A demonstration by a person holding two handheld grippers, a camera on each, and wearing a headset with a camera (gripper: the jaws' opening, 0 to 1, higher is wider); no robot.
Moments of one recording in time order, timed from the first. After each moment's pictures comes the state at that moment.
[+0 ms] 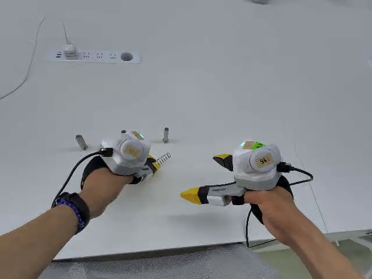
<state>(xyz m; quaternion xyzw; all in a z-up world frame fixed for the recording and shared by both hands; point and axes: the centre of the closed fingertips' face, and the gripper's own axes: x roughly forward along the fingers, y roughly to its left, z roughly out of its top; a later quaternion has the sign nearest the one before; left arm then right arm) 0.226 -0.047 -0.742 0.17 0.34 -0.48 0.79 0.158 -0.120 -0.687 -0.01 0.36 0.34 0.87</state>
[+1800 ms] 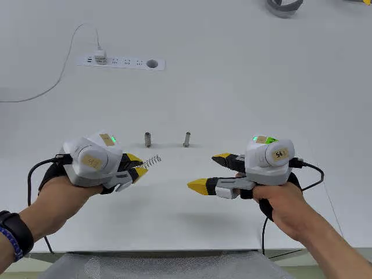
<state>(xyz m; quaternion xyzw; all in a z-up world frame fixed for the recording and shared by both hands) 0.195 0.027 -0.666 0.18 0.29 -0.50 0.80 0.175 -0.078 -0.657 0.02 0.33 0.39 0.86</state>
